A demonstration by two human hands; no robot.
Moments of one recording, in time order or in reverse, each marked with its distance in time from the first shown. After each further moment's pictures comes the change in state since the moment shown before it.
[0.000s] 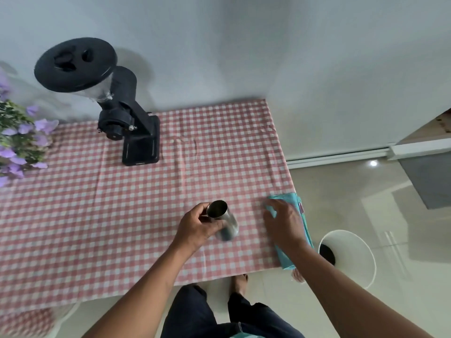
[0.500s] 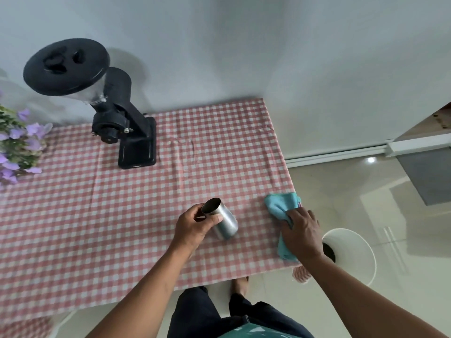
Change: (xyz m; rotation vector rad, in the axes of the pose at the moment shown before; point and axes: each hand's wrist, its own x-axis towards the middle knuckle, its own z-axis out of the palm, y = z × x) left_hand 0.004 0.003 -0.001 -0.184 0.083 -0.023; right_hand -0.004 0.056 0.000 -0.207 0.078 0.023
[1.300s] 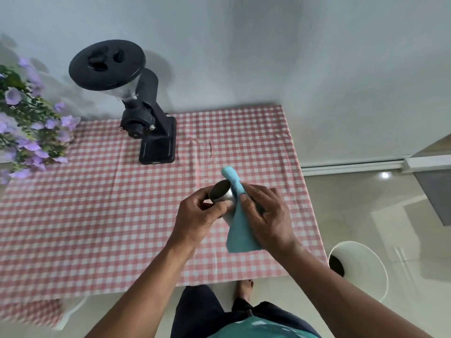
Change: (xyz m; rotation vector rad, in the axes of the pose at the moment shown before) left_hand -0.032 0.057 -0.024 -0.169 0.031 0.182; right_hand -0.021 -0.145 -0.033 0.539 0.089 -0.455
